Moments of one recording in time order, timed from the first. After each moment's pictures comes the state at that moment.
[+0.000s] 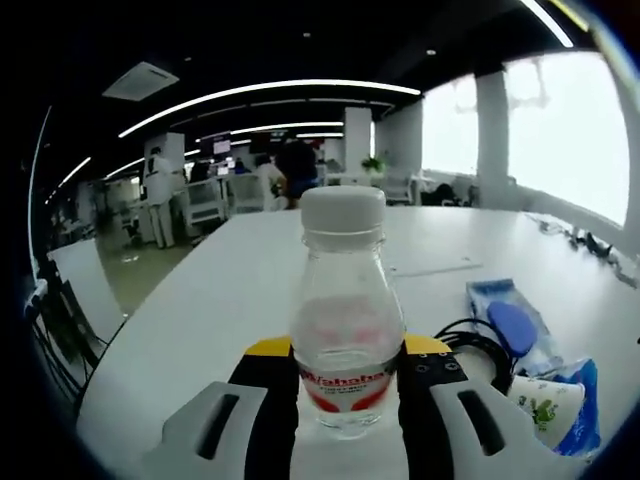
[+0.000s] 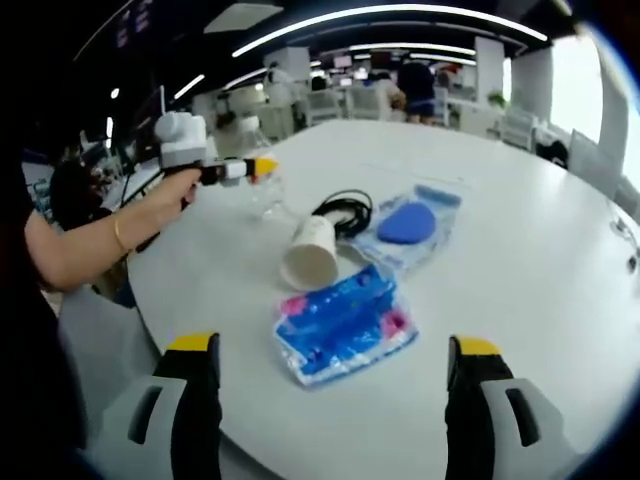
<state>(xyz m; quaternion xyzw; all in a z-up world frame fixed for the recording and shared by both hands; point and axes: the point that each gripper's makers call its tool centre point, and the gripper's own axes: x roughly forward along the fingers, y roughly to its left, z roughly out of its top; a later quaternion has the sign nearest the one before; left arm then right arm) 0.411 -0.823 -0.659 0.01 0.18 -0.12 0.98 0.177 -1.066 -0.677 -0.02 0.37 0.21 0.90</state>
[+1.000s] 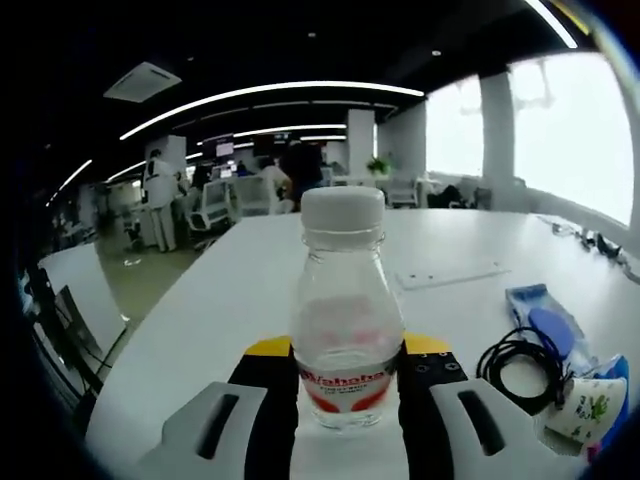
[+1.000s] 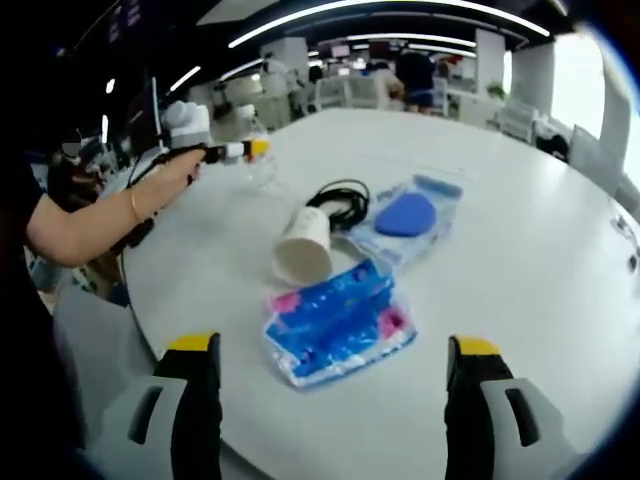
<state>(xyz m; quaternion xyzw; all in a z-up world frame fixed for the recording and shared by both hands) 0.460 -0.785 -0.670 0.01 0.17 -0.12 0.98 0.186 -1.066 -0.687 -0.02 0.39 0.21 0.90</state>
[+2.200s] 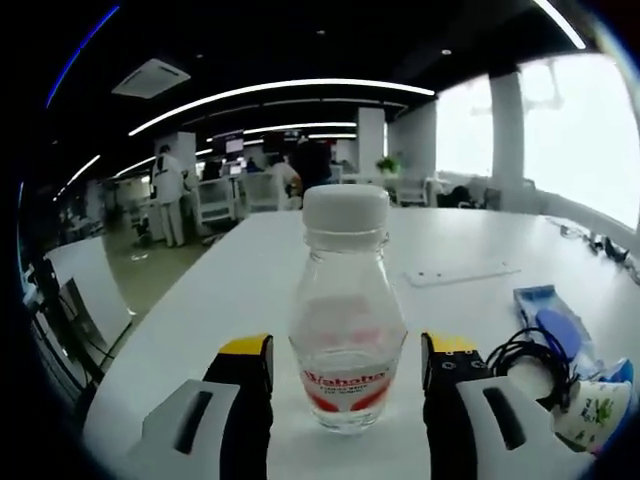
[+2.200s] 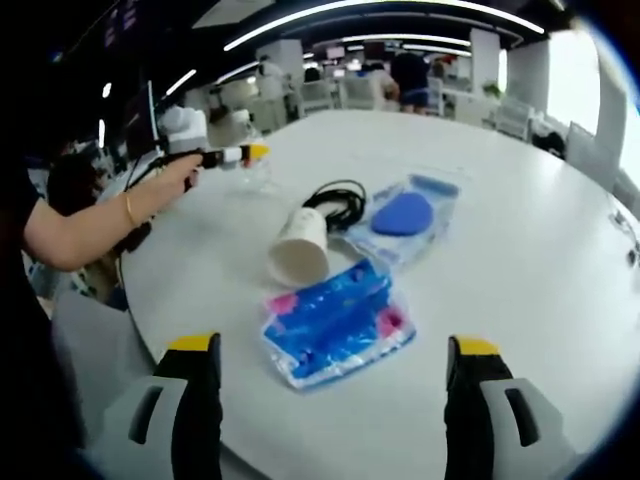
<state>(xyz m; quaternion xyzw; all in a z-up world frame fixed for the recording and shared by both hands) 0.459 -0.782 -0.670 0.01 0.17 -0.10 0.98 0.186 -1.068 -0.688 -0.01 0.39 0.20 0.90</state>
